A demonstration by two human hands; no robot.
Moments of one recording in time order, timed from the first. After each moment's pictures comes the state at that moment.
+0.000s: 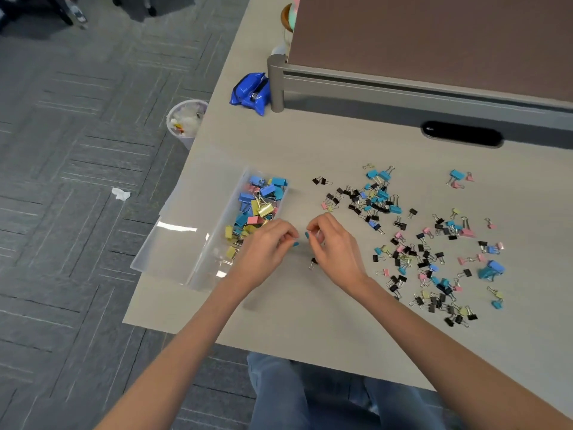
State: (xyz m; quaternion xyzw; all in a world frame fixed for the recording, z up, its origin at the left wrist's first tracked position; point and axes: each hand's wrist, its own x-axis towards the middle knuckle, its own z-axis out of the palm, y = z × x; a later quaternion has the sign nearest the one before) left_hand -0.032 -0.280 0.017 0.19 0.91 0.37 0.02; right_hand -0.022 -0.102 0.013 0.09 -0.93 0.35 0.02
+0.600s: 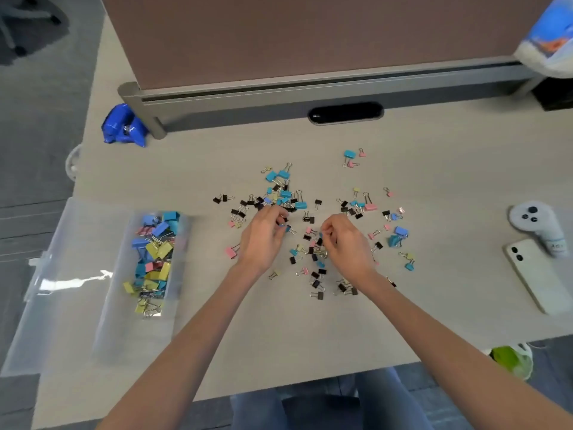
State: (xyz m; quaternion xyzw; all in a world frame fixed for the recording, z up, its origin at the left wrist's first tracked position) left_hand -0.081 -0.097 -0.004 0.20 0.92 0.33 0.09; right_hand 0.001 0.077 -0.003 -0.13 -0.94 0.31 0.04
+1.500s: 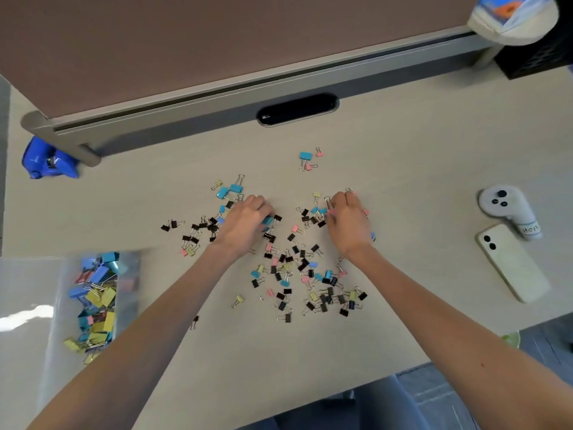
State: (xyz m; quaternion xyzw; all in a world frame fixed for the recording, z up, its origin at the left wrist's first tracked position) left_hand -0.153 -0.025 -0.033 0.44 0.89 0.11 0.10; right_hand -0.039 0.178 -0.037 -0.24 -0.95 0.20 0.00
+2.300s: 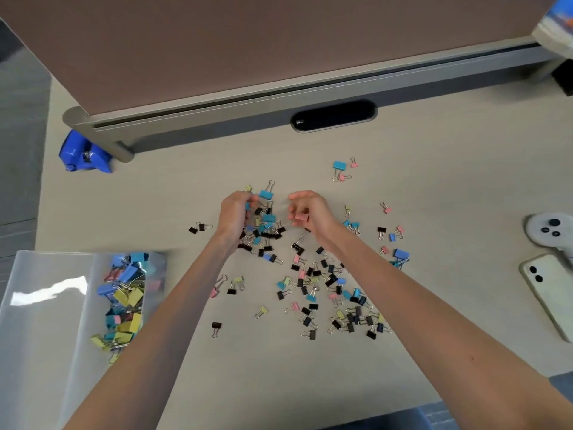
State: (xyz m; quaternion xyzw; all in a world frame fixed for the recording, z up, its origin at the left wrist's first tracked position) left_hand -0.192 -0.054 -0.006 -0.15 0.74 0.60 0.26; right_hand -0.133 0.098 -0.005 -0.33 -0.54 0.76 -0.14
